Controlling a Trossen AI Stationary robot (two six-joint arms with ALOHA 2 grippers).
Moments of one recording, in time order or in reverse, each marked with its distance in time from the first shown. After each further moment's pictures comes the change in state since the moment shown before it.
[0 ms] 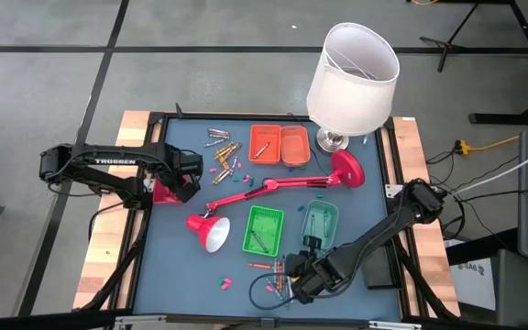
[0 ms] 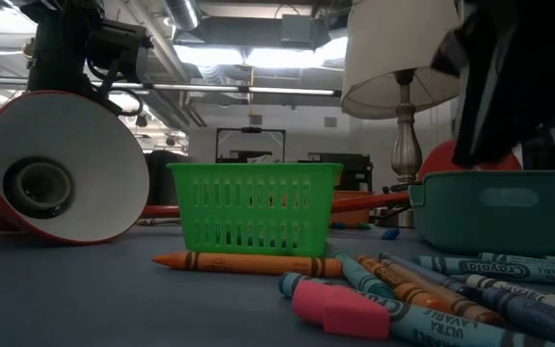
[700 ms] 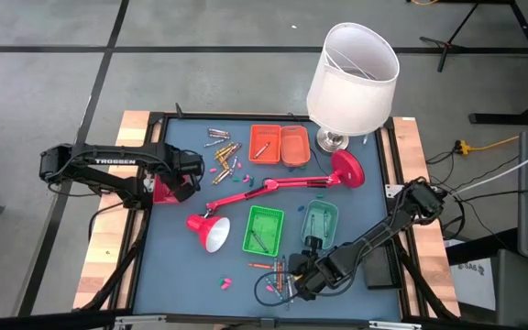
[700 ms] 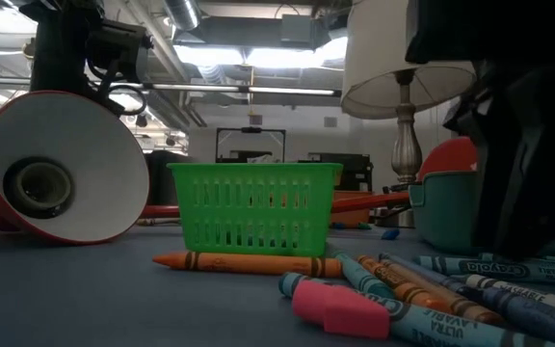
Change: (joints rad) left arm 0.000 0.000 0.000 0.000 -0.081 0.138; right arm 0.002 0.000 -0.175 0.193 -0.008 0.000
